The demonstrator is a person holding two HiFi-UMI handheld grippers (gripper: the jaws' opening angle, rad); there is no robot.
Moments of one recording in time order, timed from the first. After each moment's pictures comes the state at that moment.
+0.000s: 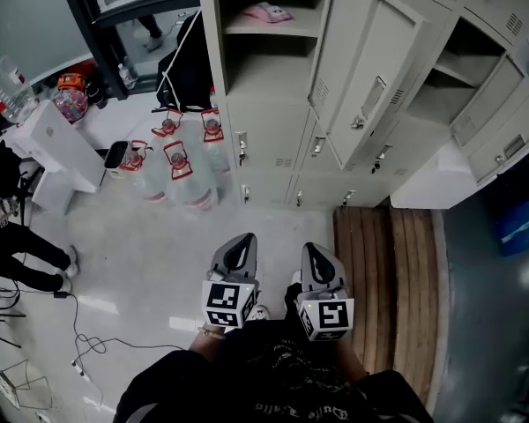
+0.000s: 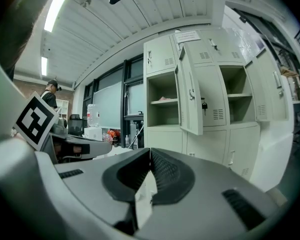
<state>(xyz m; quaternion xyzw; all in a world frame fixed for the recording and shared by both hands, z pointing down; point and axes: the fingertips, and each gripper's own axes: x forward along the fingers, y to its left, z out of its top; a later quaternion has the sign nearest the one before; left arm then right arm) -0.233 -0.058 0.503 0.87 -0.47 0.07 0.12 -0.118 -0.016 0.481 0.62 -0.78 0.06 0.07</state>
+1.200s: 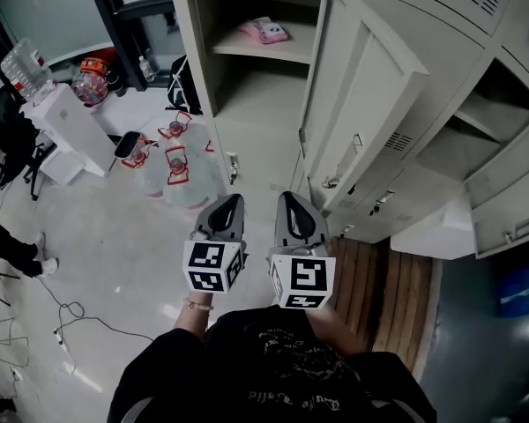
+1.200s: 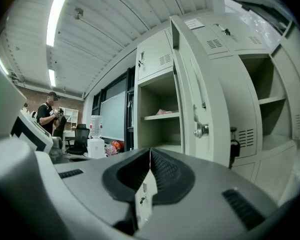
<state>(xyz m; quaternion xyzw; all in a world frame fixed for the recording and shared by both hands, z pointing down) -0.158 -0.222 0.440 0.82 -0.56 0.06 0.09 -0.064 -0.209 0.387 0.56 -0.83 0.03 0.03</state>
